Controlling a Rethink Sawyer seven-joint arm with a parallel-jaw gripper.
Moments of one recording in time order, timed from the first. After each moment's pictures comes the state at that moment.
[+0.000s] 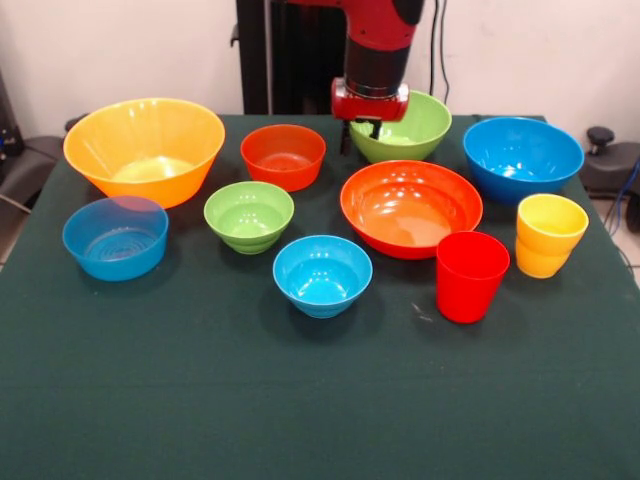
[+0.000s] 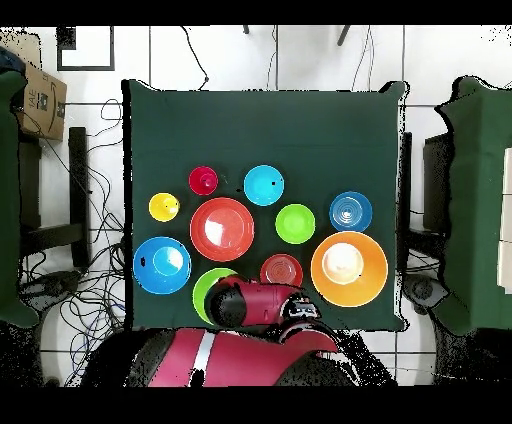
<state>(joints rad) -0.17 -0.44 -0.08 2.07 -0.21 0.02 1.78</state>
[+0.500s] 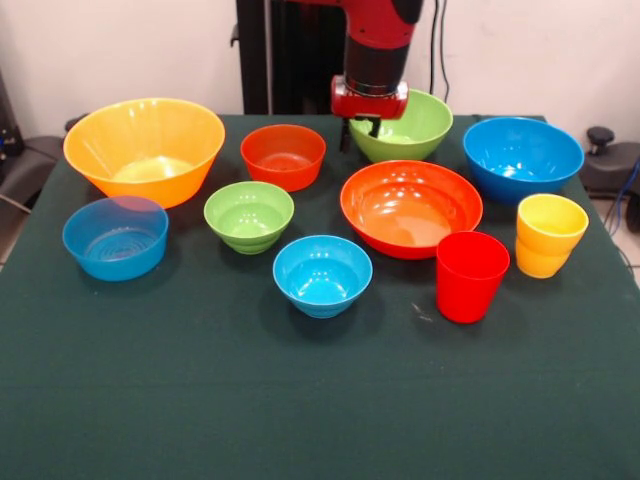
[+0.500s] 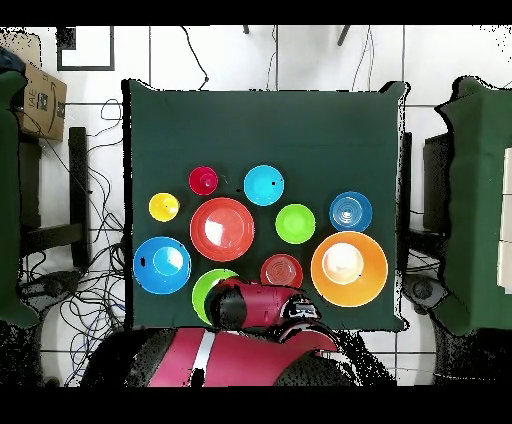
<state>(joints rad) -0.17 -0.44 -0.08 2.07 -0.21 0.02 1.78</state>
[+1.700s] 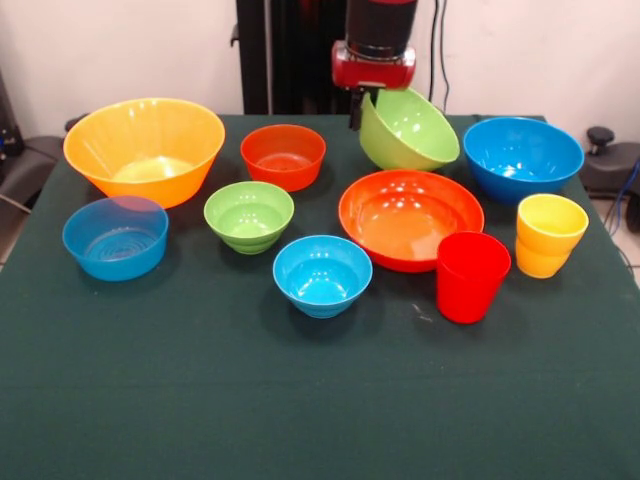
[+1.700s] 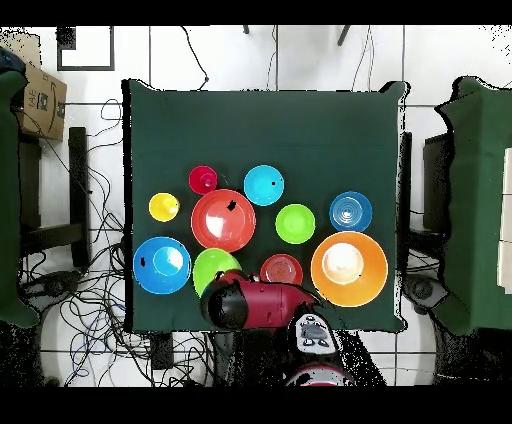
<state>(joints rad) -0.20 -0.66 -0.04 2.12 -0.21 0.13 1.78</state>
